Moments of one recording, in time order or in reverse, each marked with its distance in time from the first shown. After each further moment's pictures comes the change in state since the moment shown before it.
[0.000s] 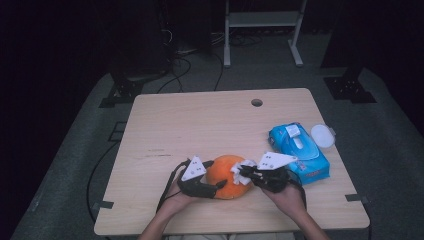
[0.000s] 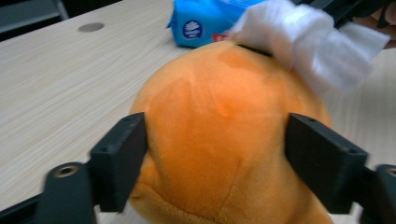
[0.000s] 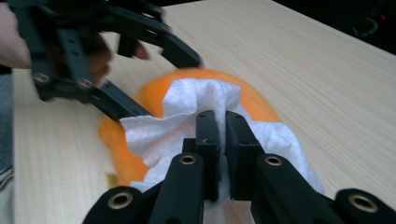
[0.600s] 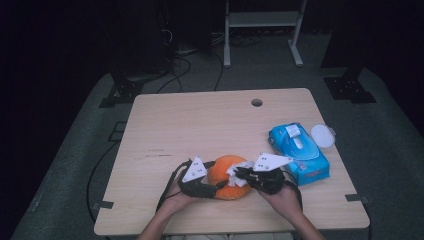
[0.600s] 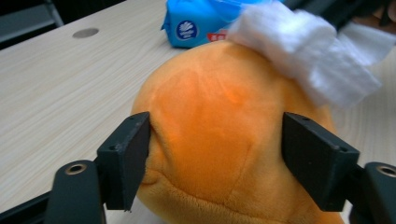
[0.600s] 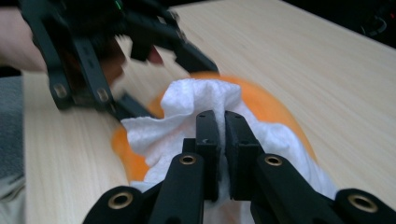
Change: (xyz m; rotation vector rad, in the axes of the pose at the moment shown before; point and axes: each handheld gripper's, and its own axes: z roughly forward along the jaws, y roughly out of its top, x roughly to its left) left arm 0.000 -0.001 0.002 0.001 -0.008 0.039; right arm 0.004 0.004 0.005 -0.011 0.019 0.014
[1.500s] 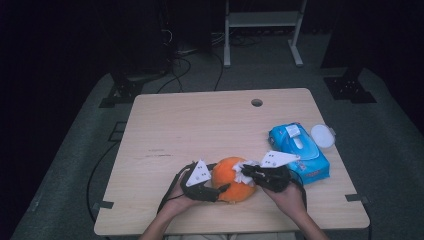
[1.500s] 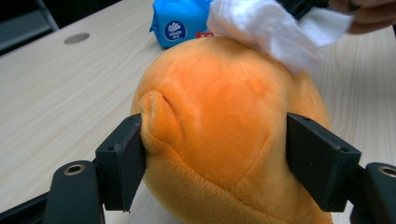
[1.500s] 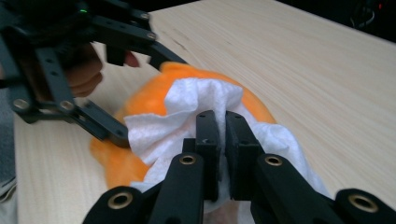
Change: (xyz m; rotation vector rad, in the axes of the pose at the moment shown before) left arm -0.011 0.004 0.001 0.015 0.000 0.060; right arm -0.006 -0.006 -0.010 -0.001 -0.020 0.058
